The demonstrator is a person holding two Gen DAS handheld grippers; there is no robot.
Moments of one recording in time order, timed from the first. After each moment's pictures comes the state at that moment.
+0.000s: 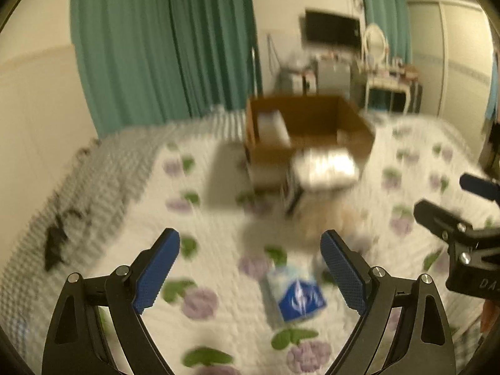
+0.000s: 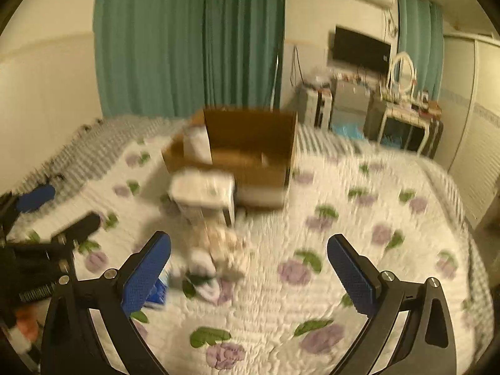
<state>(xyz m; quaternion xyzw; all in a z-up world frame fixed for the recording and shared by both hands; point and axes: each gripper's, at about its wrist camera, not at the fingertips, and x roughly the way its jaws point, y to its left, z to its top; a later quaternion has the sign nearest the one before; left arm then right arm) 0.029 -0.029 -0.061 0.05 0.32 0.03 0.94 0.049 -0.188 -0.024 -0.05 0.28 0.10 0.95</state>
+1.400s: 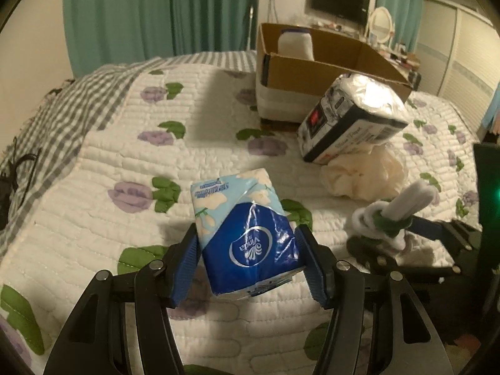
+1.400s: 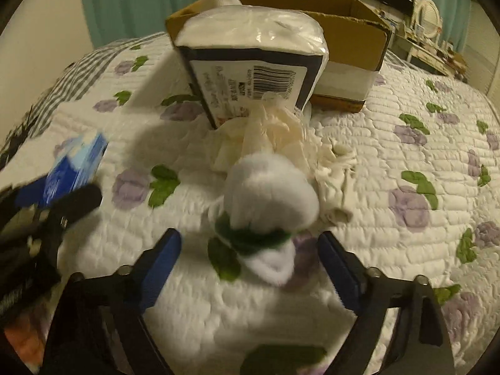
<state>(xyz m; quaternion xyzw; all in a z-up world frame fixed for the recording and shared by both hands) 0.064 0.023 -0.121 -0.02 0.40 -0.01 0.92 0.111 -0.117 -0.180 -0.05 0.45 0.11 0.89</state>
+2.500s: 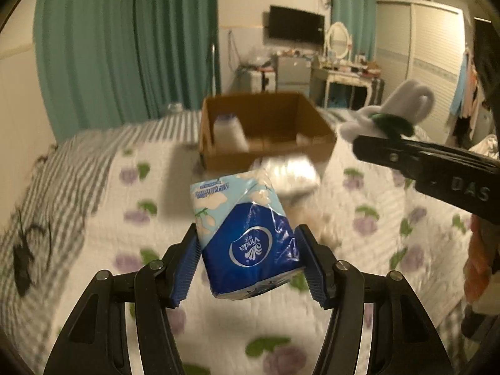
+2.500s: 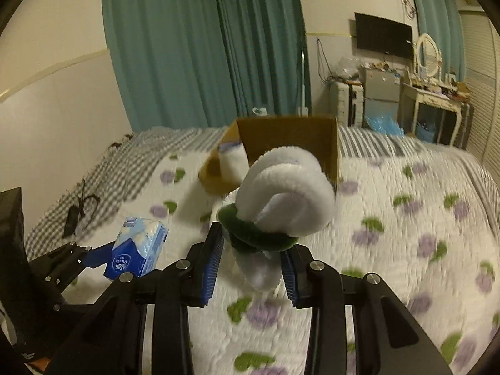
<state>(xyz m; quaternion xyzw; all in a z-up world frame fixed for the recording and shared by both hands) 0.049 -0.028 -0.023 0.03 0.32 -0.08 0.94 0.083 -0.167 -0.034 0.01 0.31 0.17 0.94</state>
